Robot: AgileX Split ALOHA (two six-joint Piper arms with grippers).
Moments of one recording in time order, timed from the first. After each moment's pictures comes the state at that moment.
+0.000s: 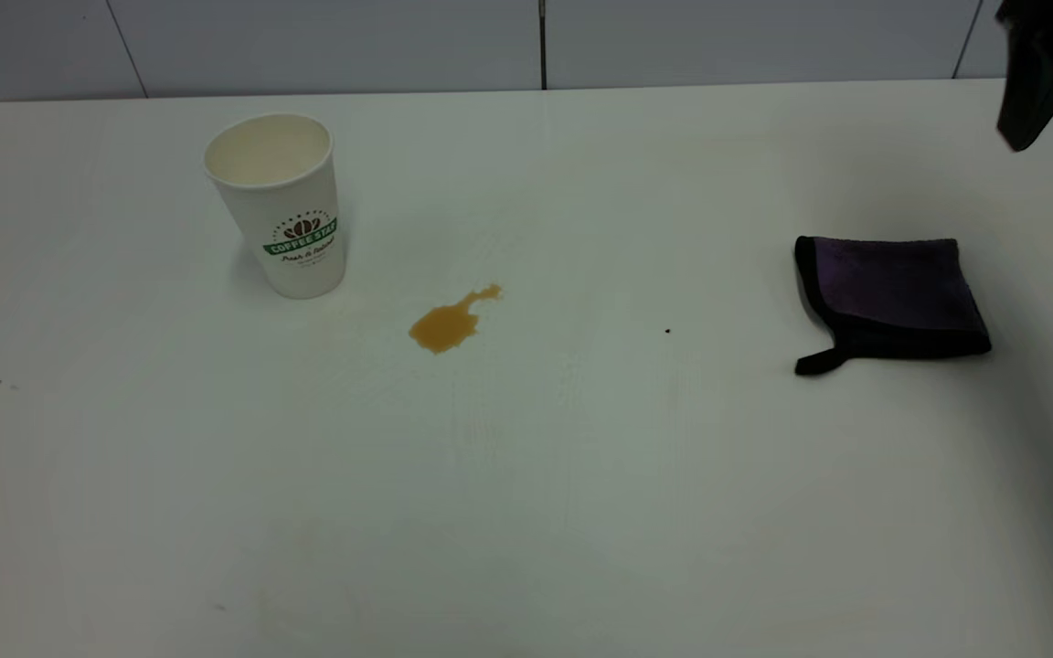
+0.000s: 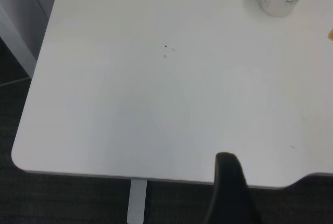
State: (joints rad) left arm -0.03 -0.02 -0.49 0.09 1.14 -0.11; right arm 0.07 1.99 -1.31 0.00 0.71 -0.13
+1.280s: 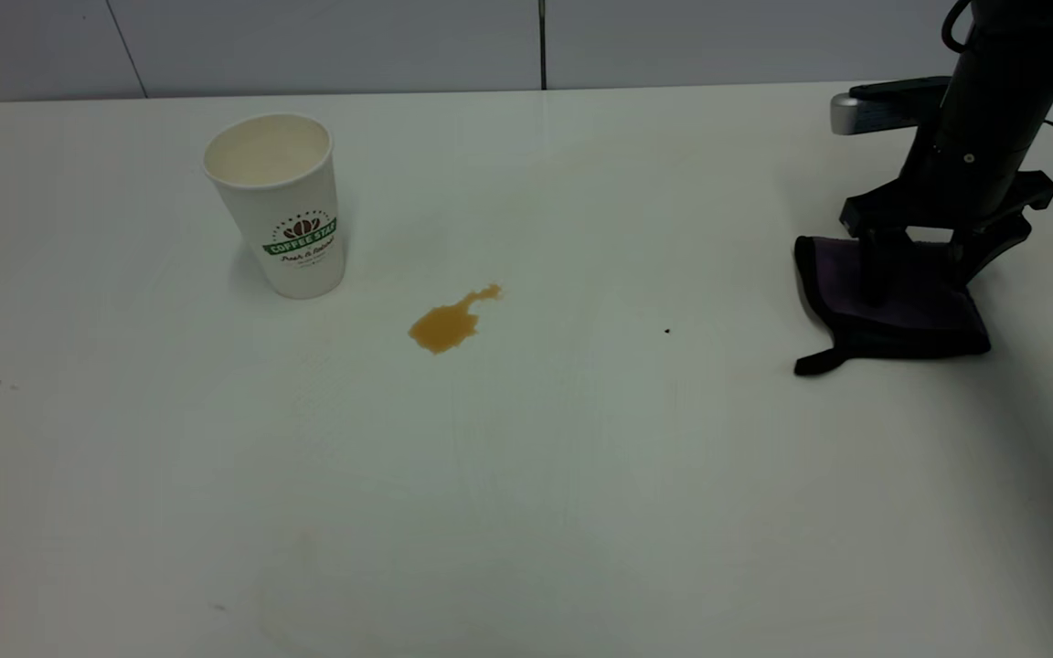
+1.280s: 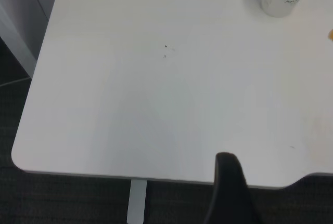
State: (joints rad) left arm -0.03 -0.02 -0.49 0.09 1.14 -0.11; right arm 0.08 2.57 -1.74 0.06 0.68 -0.16
